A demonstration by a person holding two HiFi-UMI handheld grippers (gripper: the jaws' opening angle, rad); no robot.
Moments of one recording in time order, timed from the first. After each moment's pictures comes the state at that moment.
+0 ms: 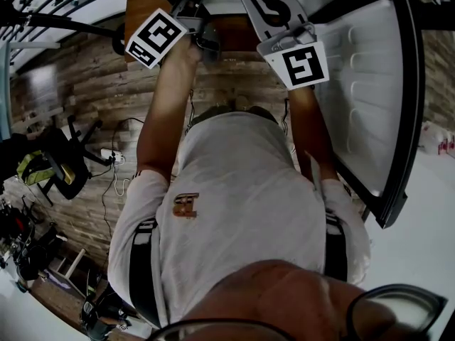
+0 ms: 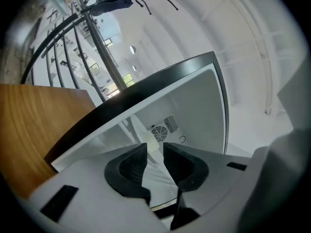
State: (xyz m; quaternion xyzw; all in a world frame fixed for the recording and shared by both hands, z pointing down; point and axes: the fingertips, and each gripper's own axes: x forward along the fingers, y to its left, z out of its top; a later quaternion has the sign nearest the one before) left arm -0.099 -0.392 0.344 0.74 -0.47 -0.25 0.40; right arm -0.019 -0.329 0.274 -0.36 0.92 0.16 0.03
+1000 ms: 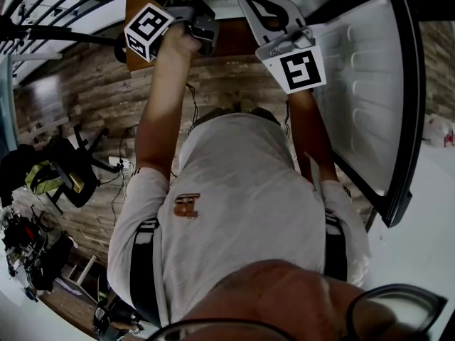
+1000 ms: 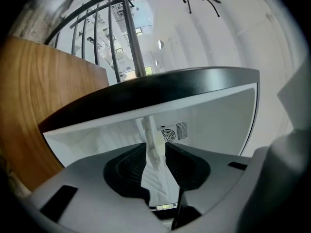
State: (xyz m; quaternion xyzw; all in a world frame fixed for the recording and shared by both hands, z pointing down) left arm -0.112 -0.425 0.377 0.66 -0.43 -0.31 0.54; right arm -0.025 -0.333 0.287 -0.39 0.91 0.16 0.03
